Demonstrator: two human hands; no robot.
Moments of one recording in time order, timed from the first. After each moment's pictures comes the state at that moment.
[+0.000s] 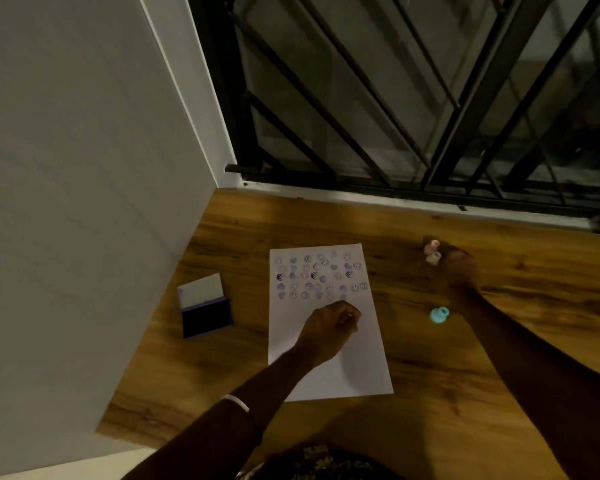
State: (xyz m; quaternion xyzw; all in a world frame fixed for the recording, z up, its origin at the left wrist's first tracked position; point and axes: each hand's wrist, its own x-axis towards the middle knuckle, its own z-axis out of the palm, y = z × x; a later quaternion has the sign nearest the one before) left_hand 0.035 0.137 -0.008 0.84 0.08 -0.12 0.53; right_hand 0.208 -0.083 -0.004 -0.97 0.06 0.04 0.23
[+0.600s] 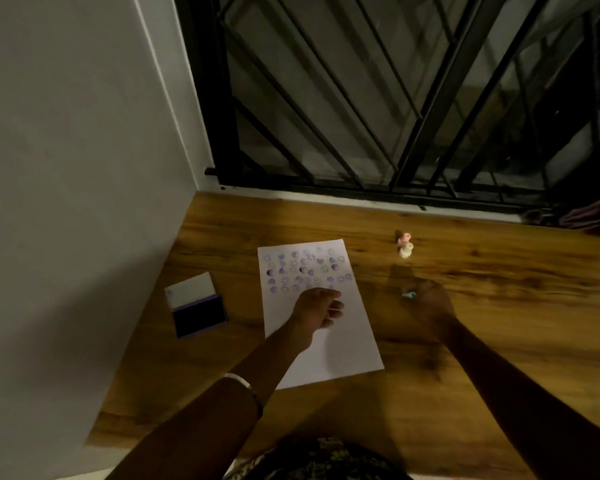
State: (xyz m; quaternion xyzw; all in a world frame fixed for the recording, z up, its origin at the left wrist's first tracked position) left_hand 0.038 0.151 0.013 0.59 0.28 -0.20 0.73; right_hand 0.095 -0.076 0.022 -0.98 -0.01 0.12 0.17
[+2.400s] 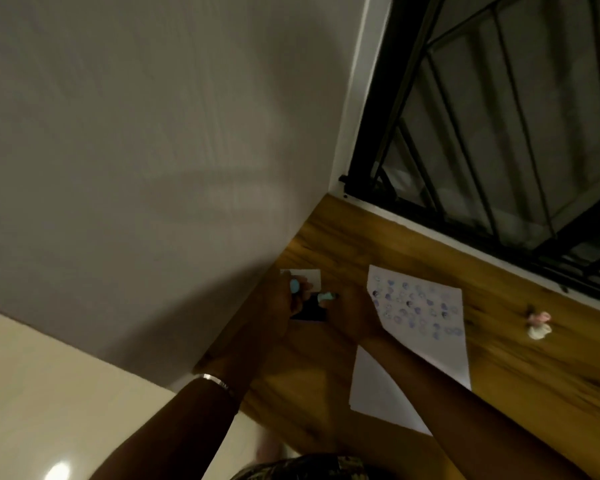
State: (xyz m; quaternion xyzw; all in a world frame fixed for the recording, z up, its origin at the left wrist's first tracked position) left_hand -0.046 0.348 0.049 0.44 0.45 0.09 0.78; right_hand 0.030 0.221 0.031 -0.86 -0.34 0.18 0.34
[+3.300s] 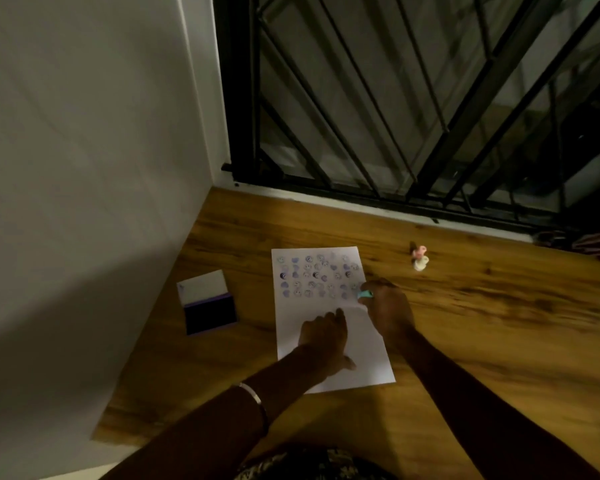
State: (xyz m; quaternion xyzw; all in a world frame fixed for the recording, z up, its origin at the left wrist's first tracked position) left_hand 0.002 0.154 0.001 0.98 -0.07 -0.17 0.09; right_hand 0.081 0.029 0.020 -0.97 -0.10 0.06 0.20
